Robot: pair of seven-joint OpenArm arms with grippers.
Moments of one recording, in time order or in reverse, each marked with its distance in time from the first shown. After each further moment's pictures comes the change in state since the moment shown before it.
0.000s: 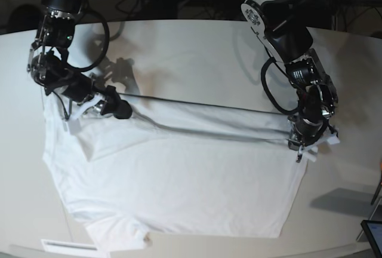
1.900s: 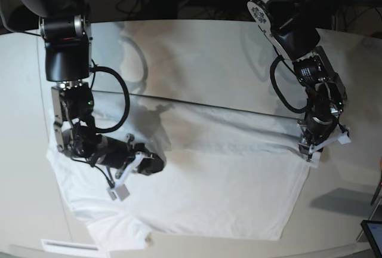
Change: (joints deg) left arm 1.1 -2.9 0.2 2.4 0.2 0.0 -0.1; right arm 25.5 3.0 -25.5 -19.3 -5.7 0.5 11.5
